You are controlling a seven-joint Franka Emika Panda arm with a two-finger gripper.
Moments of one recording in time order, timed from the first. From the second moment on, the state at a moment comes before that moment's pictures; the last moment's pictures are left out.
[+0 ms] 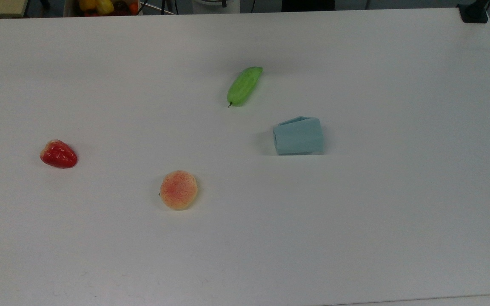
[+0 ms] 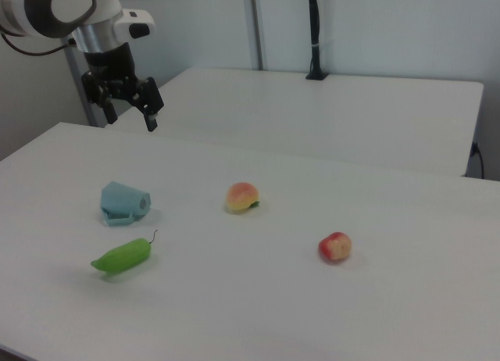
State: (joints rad) arm 0.08 -0.04 -0.03 -1.64 0.05 1.71 -0.07
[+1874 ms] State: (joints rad) arm 0.07 -0.05 -0.04 -1.64 0.05 1.68 -0.07
